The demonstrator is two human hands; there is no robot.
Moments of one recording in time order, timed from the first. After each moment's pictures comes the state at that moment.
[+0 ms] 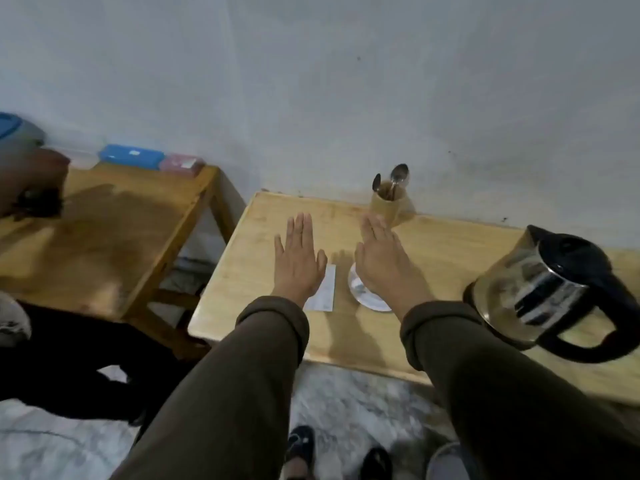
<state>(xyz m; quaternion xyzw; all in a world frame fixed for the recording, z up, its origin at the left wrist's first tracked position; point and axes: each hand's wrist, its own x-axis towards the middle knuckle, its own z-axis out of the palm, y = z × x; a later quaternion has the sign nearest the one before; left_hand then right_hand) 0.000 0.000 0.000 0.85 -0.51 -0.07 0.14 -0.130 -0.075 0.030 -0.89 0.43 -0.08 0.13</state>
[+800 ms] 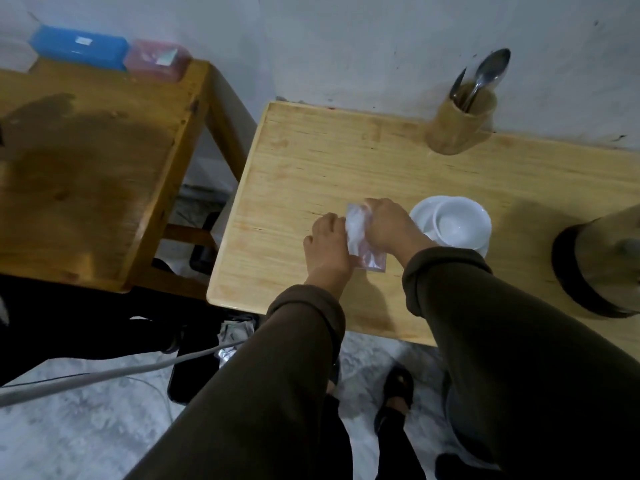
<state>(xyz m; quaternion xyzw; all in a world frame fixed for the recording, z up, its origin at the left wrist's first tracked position) 0.042 -0.006 -0.116 0.85 -0.45 -0.25 0.11 -0.029 -0.102 -0.093 -0.83 0.49 0.14 0.22</state>
